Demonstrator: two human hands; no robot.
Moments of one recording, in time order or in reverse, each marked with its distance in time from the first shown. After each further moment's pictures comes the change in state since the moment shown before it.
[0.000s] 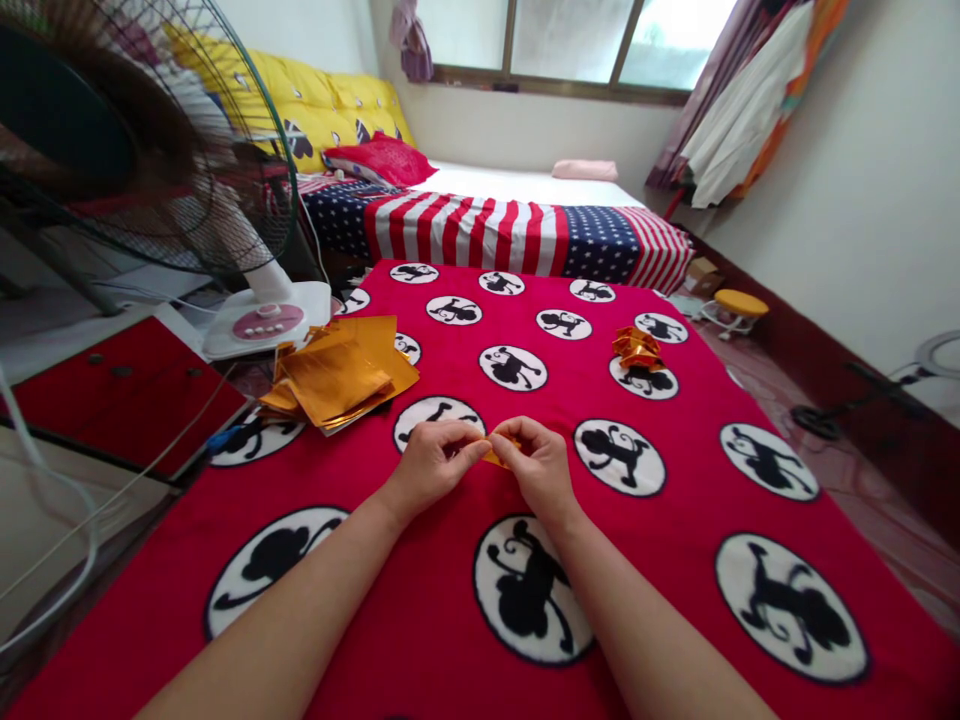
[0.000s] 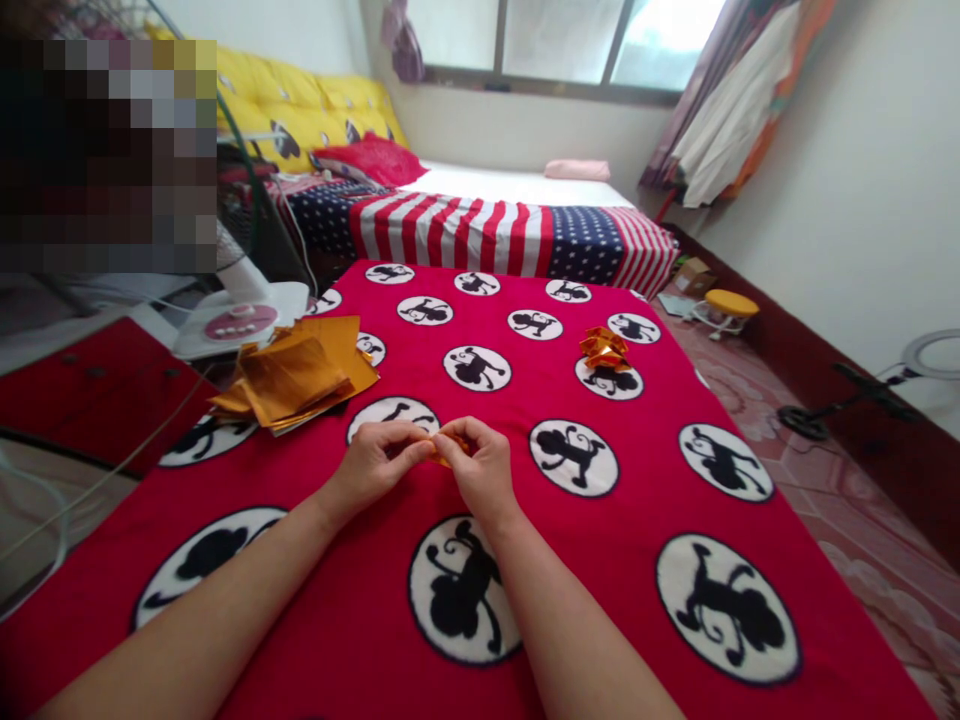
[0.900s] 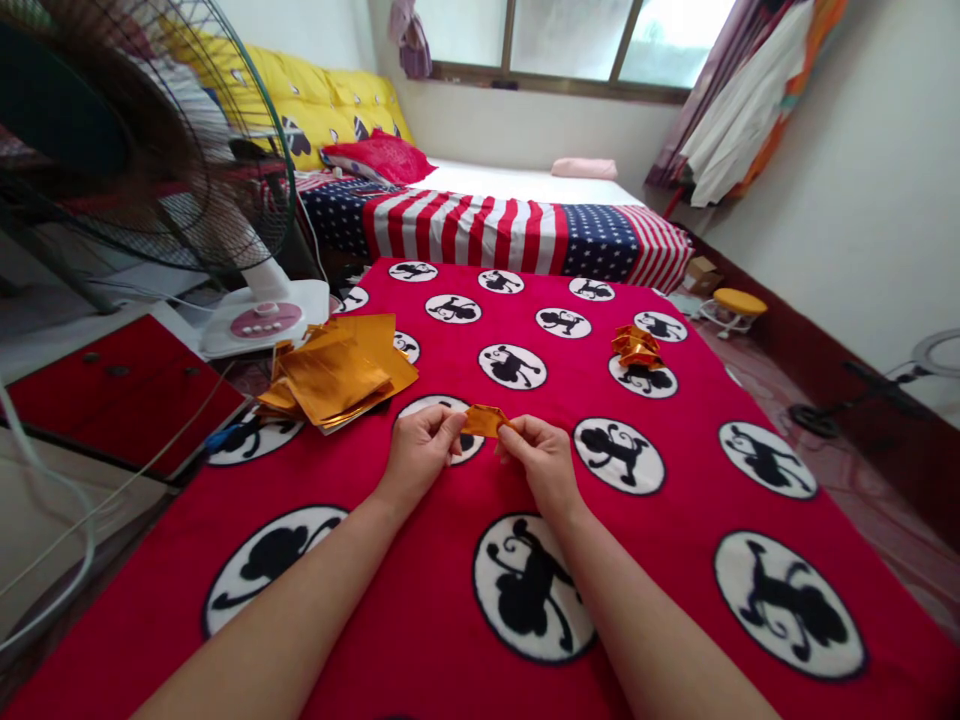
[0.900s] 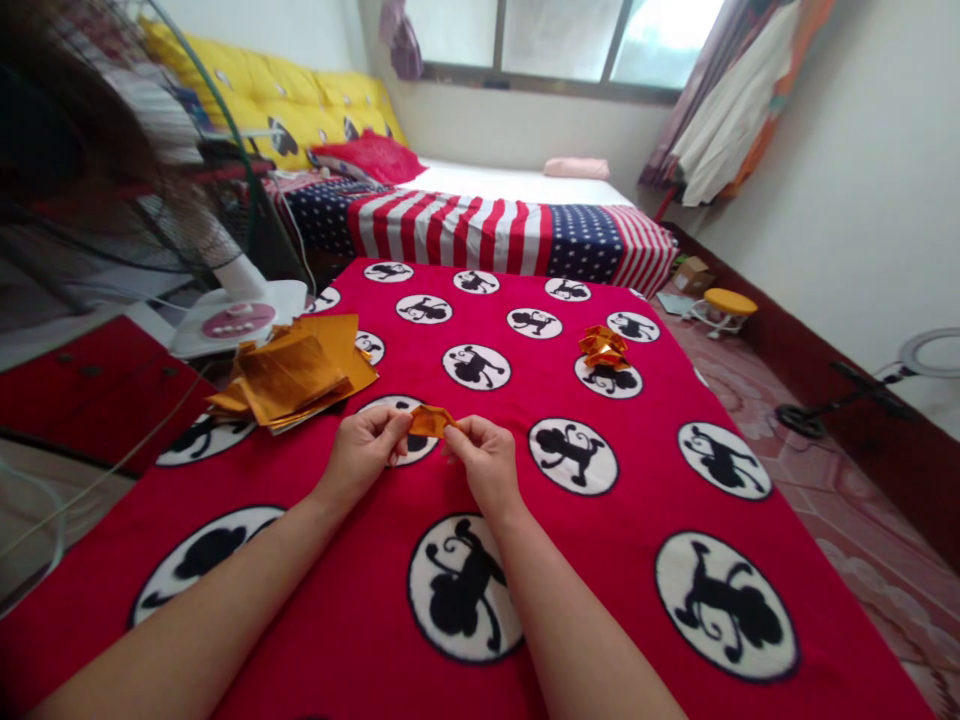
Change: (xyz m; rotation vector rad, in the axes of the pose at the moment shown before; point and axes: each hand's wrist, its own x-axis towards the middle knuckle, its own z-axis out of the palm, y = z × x) left_hand 0.004 -0.005 0.001 -0.280 0.217 -0.307; right_hand 0.004 0.001 -0.004 0.099 -0.001 0.098
